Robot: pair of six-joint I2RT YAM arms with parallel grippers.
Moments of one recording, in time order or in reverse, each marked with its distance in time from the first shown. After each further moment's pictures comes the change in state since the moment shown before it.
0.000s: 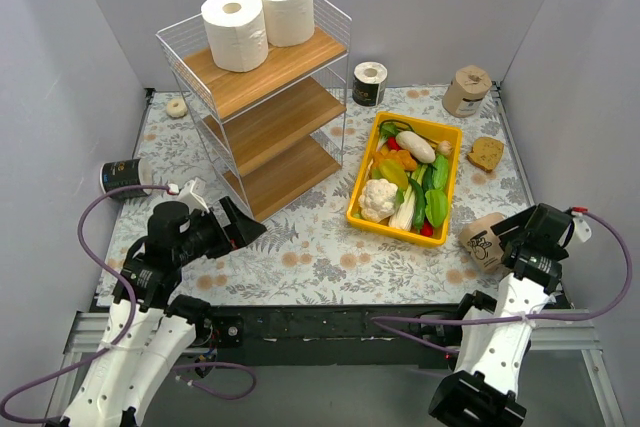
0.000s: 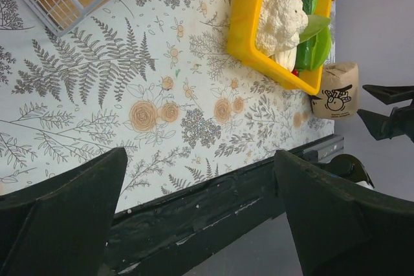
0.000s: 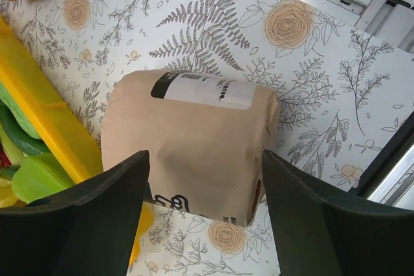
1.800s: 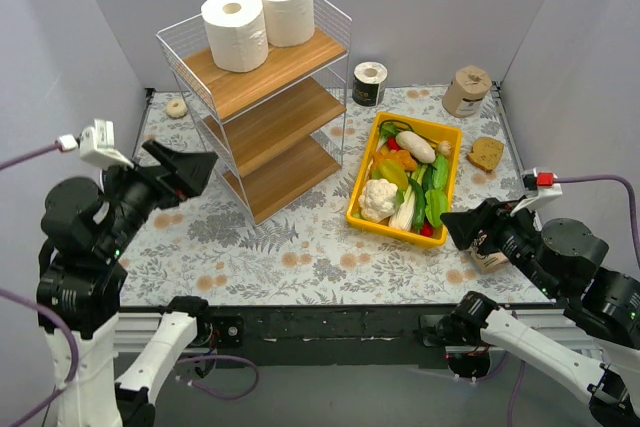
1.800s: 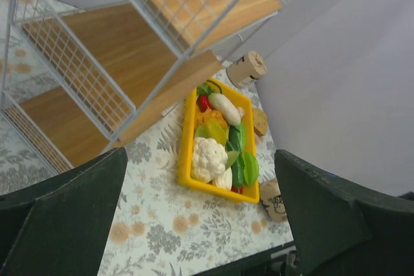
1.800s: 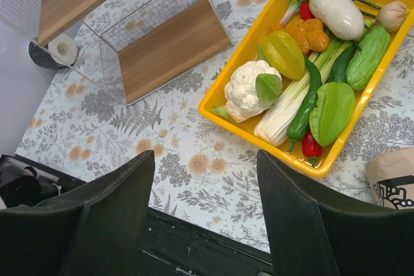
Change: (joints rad) left arm 0.176 0.277 0.821 -0.089 -0.115 0.092; right arm 1.381 -0.145 0.571 -0.233 0.259 -0.035
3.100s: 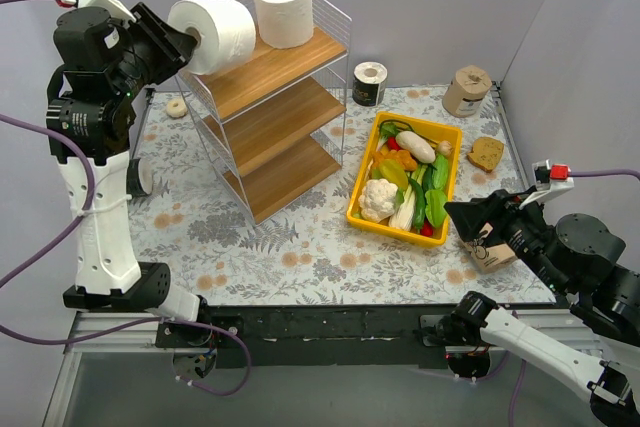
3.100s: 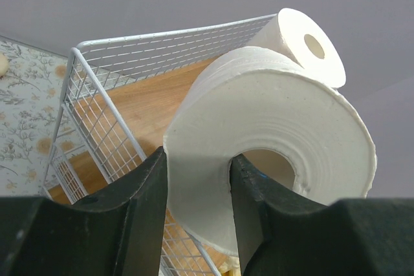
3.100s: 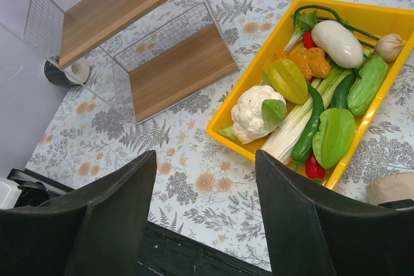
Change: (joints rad) left arm 0.043 0.717 0.818 -0.160 -0.134 0.053; right arm 0.000 0.041 0.062 0.045 0.011 -0.027
